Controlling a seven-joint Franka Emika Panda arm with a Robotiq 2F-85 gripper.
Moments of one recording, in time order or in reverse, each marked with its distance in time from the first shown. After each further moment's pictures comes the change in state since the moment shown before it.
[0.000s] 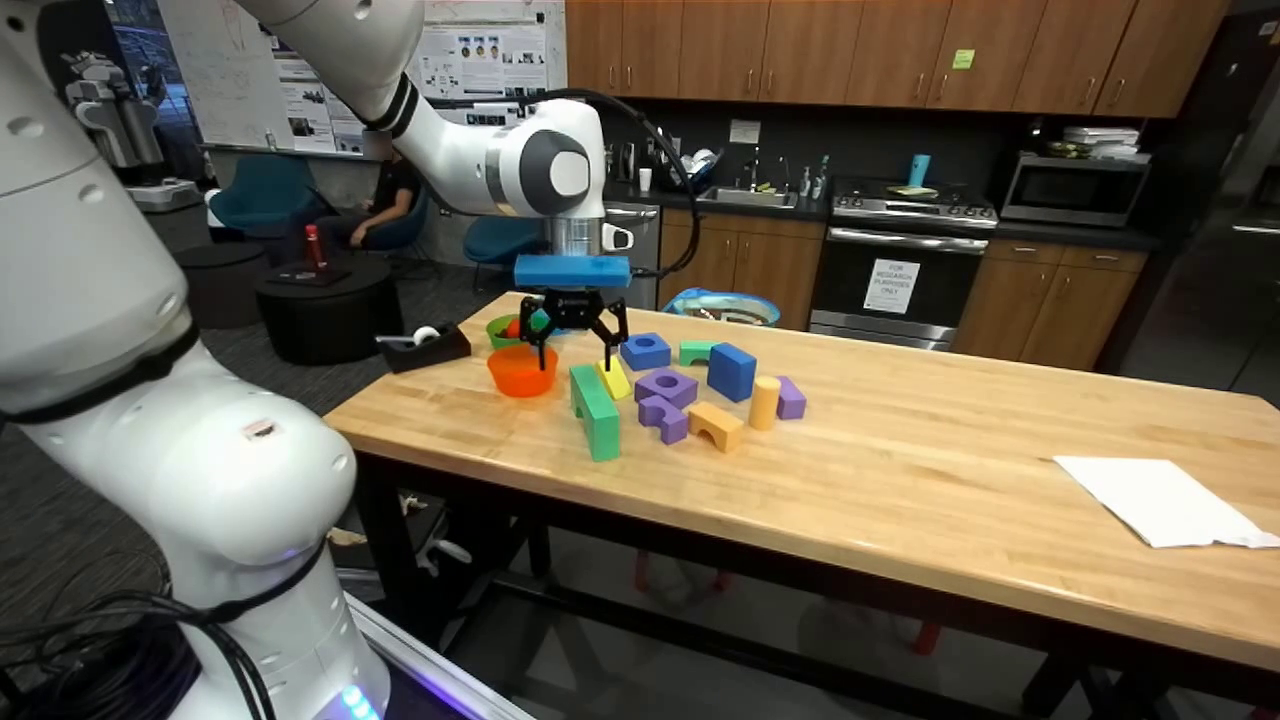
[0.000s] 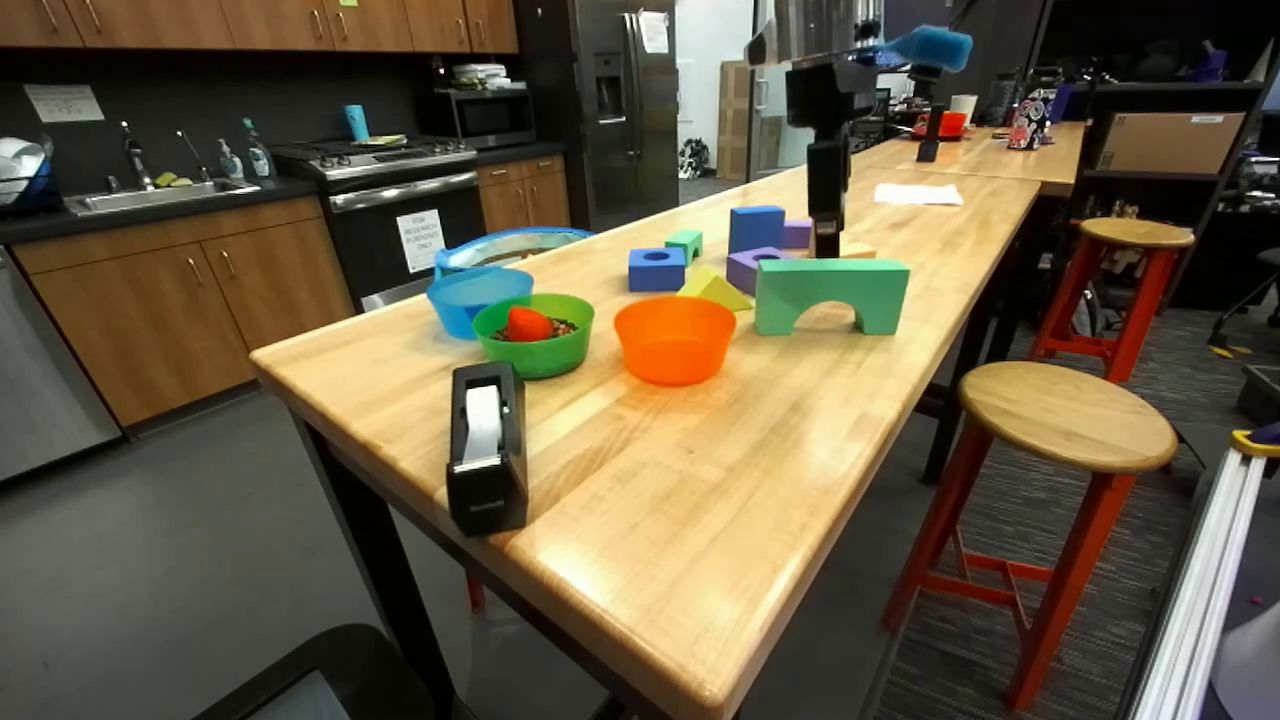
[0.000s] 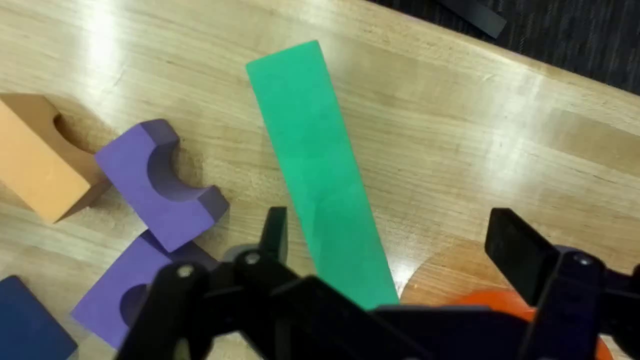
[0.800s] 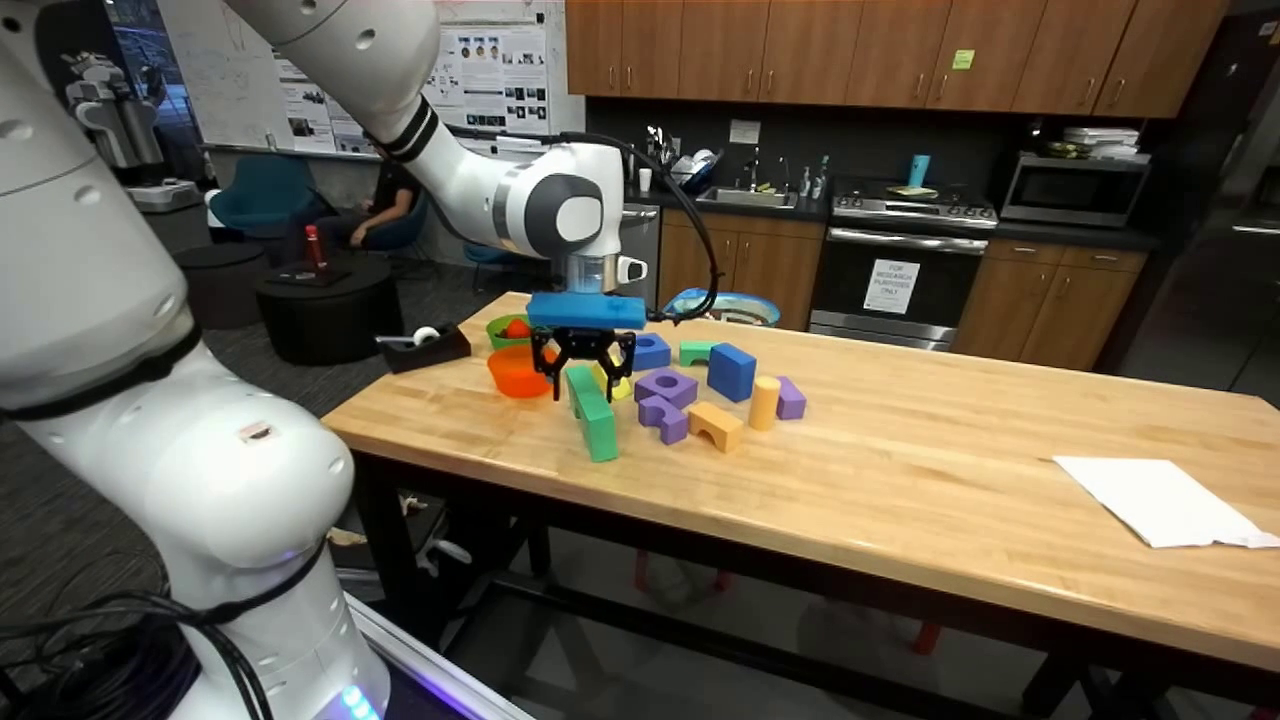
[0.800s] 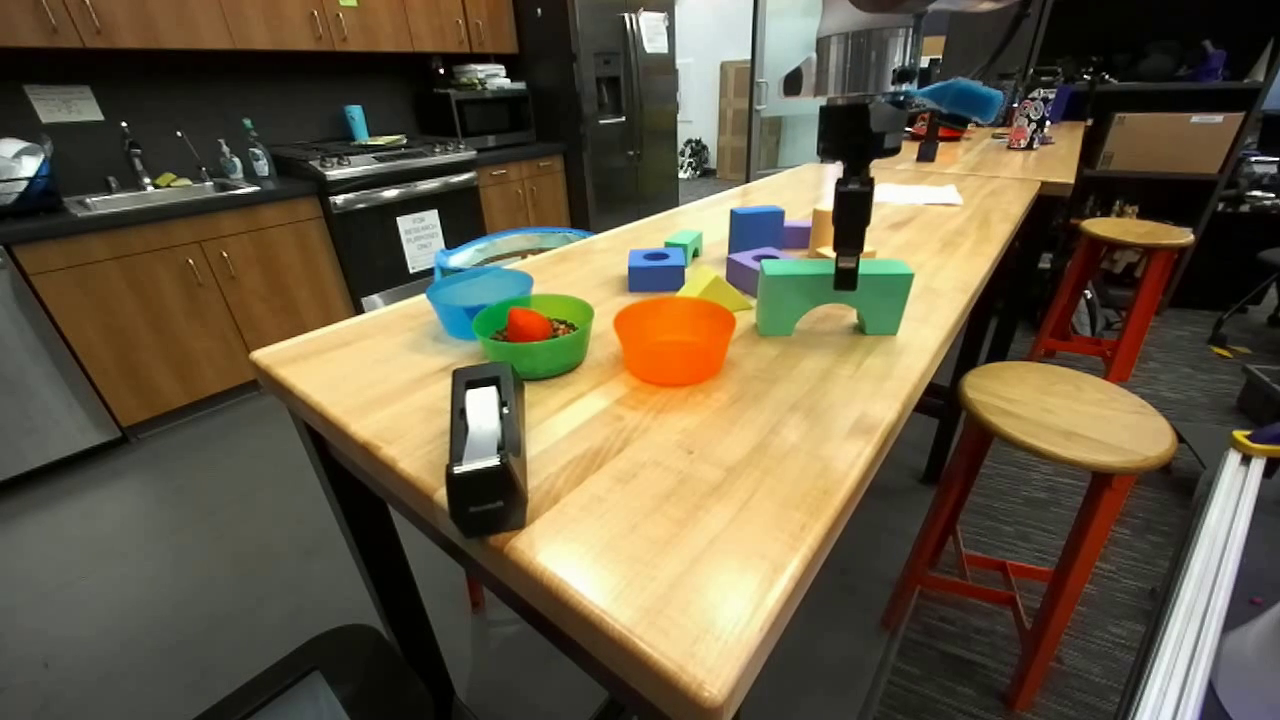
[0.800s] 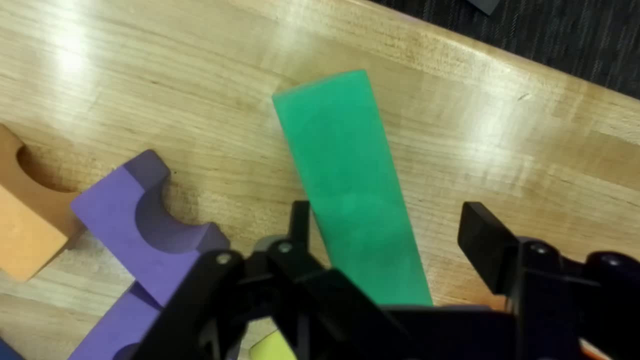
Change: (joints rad) arm -0.025 0.000 -0.064 -0.100 0.071 0.140 -0.119
